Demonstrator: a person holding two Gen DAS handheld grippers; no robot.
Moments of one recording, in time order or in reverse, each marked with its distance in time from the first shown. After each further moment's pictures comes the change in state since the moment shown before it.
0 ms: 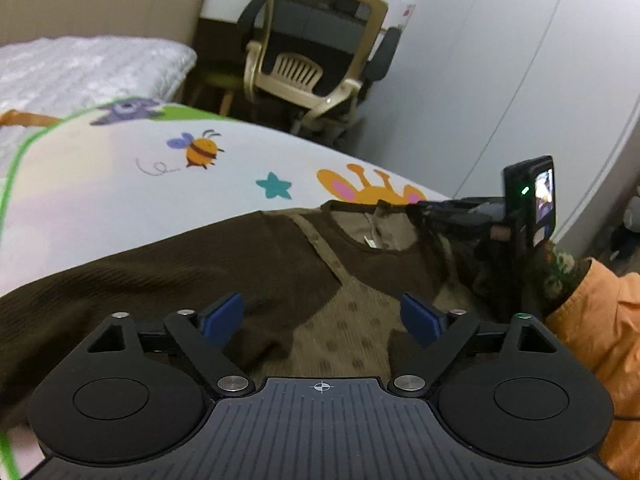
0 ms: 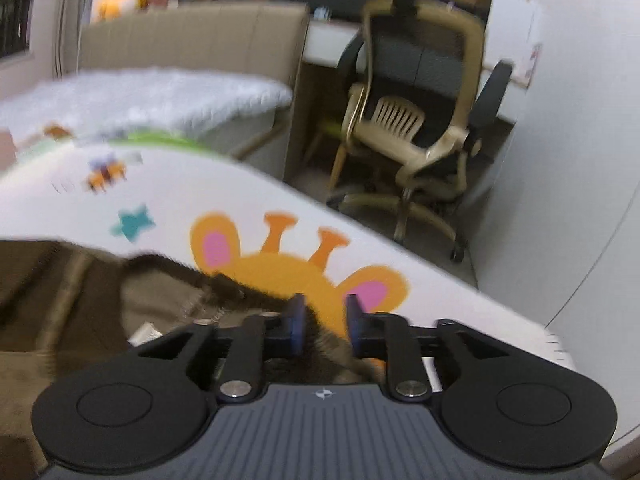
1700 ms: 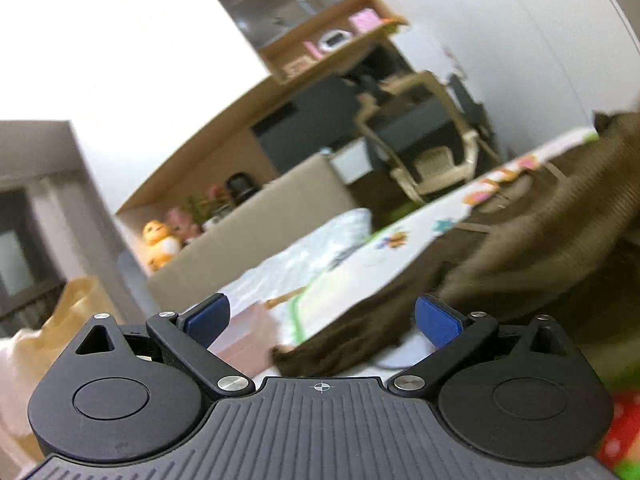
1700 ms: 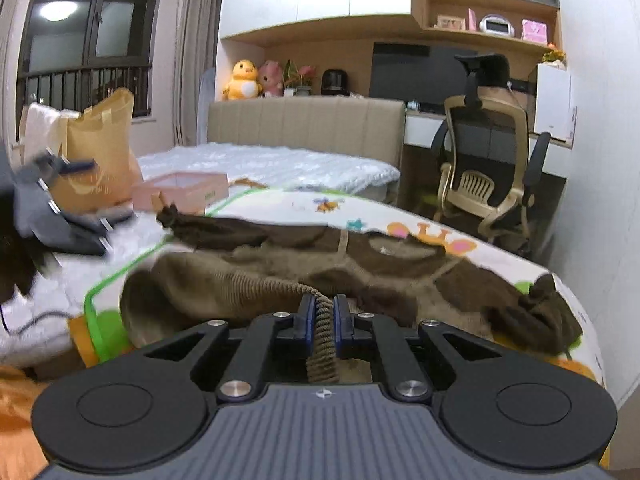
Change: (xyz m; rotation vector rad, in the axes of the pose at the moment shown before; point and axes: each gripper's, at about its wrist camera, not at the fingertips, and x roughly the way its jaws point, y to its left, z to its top) left arm -0.155 -0.103 -0.168 0.622 -0.423 0.808; right arm -0.328 0.065 -0.152 -0.011 -0.183 0.293
